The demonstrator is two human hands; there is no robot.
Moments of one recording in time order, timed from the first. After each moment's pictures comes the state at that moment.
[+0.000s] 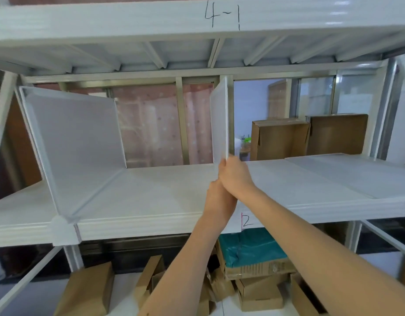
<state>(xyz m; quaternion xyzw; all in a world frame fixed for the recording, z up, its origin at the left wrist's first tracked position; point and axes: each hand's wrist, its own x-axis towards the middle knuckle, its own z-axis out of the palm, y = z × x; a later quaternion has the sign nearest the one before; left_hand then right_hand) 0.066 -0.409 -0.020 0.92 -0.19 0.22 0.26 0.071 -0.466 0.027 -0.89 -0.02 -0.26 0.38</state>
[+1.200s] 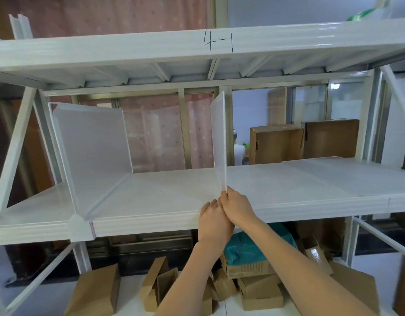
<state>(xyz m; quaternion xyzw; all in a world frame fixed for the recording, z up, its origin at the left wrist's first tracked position) 0.036 -0.392 -0.076 0.92 -0.18 0.32 0.10 0.042 -0.470 -0.039 -0.90 -0.03 -0.20 0.38</state>
